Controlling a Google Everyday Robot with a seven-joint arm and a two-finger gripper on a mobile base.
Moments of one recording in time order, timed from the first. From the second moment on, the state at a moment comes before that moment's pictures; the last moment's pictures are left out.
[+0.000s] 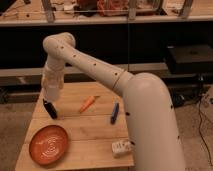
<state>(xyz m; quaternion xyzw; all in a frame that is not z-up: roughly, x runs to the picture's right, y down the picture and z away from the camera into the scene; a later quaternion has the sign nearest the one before) -0.284 -0.031 0.726 -0.05 -0.39 -0.67 0.63</state>
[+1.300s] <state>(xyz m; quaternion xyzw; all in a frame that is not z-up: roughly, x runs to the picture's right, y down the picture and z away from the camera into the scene) -0.333 0.034 0.752 -0.15 -0.36 -0.76 0.52</state>
